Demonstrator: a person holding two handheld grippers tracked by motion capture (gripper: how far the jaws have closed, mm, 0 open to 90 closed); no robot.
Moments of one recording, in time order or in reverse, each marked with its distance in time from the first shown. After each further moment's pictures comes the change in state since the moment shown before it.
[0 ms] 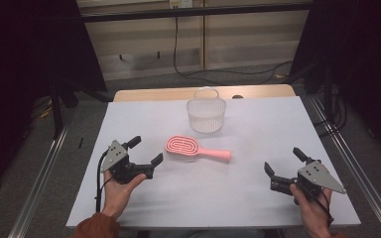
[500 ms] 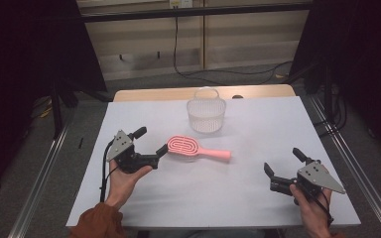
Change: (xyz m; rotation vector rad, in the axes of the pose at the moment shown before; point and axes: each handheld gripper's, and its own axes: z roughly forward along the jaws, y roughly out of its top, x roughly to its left) left arm 0.008 0.015 0.026 -0.026 -0.013 0.006; right arm 0.001 0.000 0.000 0.006 0.004 -0.001
